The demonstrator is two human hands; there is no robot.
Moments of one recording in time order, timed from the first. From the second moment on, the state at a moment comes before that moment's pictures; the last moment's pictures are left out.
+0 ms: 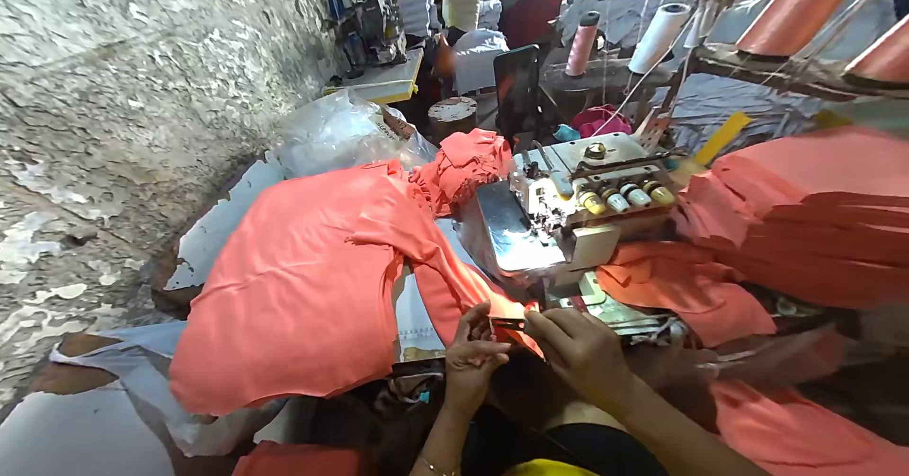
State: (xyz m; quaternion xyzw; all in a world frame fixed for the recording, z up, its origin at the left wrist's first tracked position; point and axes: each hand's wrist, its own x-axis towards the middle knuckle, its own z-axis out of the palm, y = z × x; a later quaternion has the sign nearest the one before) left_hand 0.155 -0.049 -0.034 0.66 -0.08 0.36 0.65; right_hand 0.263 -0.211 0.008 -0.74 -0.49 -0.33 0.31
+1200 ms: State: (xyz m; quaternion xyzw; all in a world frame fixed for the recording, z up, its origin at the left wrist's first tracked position) left_hand 0.238 -0.072 0.215 0.87 -0.23 0.40 0.15; right_hand 0.230 -0.187 -0.001 -0.59 -0.46 0.17 0.64
